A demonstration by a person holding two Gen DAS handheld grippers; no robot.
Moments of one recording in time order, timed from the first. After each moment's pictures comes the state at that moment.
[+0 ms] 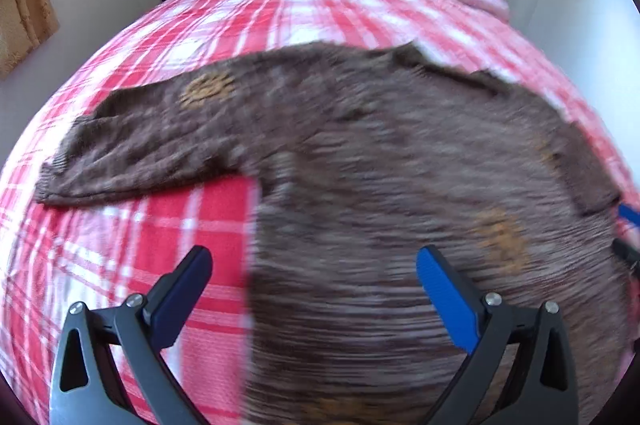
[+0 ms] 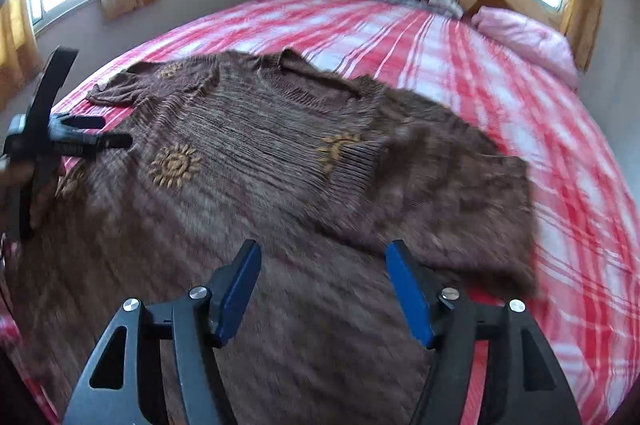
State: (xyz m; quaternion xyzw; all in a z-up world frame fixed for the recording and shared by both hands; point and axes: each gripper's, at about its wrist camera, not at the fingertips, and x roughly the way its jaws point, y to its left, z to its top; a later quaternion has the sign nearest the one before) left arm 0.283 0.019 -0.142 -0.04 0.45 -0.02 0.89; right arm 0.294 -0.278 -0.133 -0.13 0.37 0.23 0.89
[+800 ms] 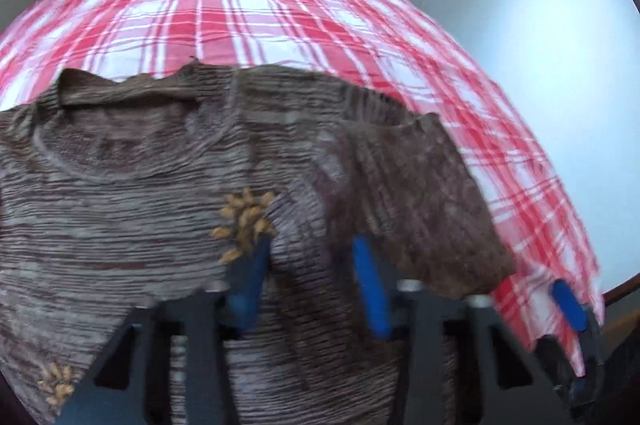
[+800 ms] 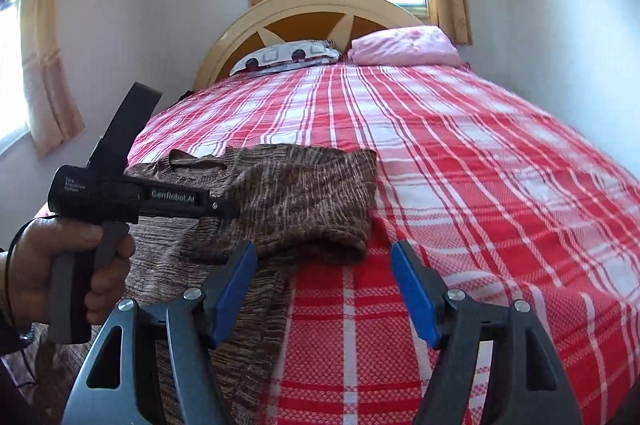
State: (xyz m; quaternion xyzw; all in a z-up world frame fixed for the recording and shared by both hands) left arm 0.375 -0.207 -0.141 -0.07 0.49 -0.21 0.84; right arm 0.276 -0.392 -0.130 0.05 0.28 0.09 0.96
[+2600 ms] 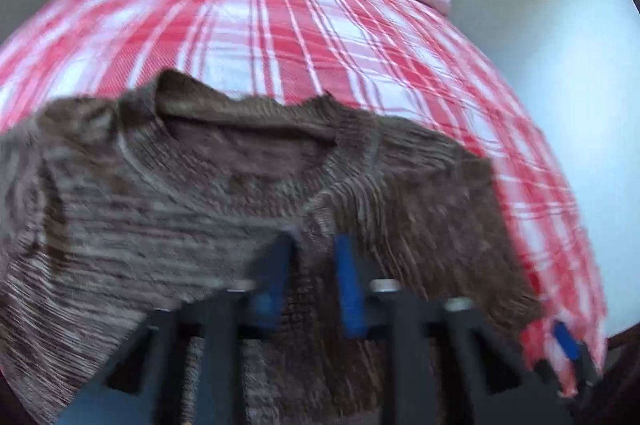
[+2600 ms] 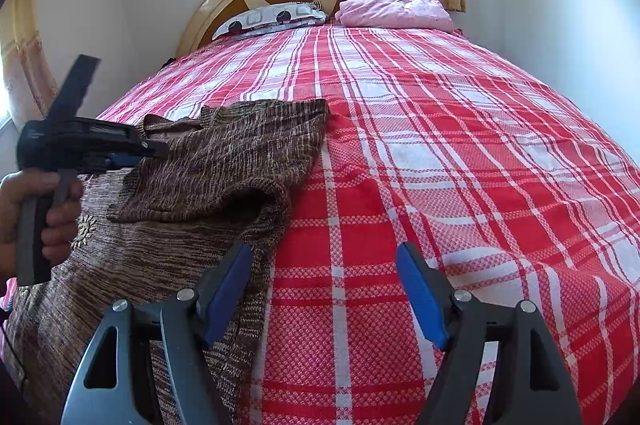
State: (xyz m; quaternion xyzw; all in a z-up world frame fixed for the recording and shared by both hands) left arm 0.419 -0.144 -0.143 -0.09 0.48 -0.12 0.86; right arm 0.297 -0.387 -0.152 0.03 0.34 0.06 0.94
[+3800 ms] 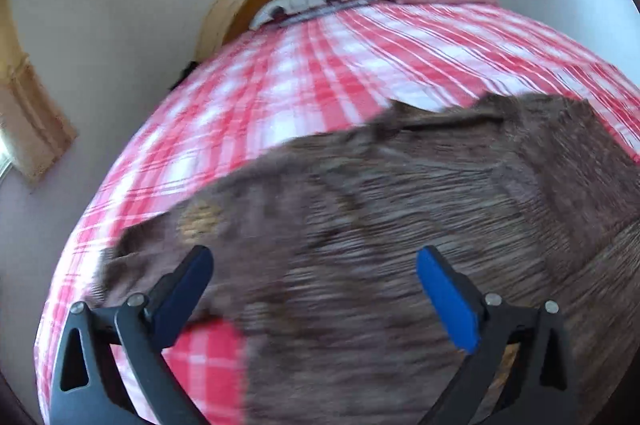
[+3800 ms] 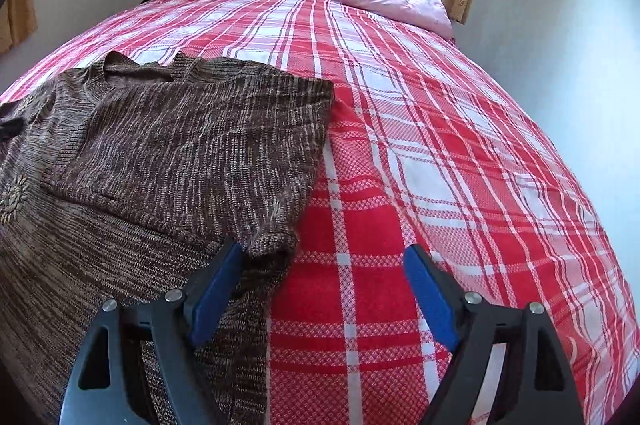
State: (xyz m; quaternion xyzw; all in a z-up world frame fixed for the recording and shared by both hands) left arm 0.330 -0.020 -0.119 0.13 0.36 0.05 0.92; right arm 0.344 -0.341 -0.165 -0.10 0.39 0.00 0.92
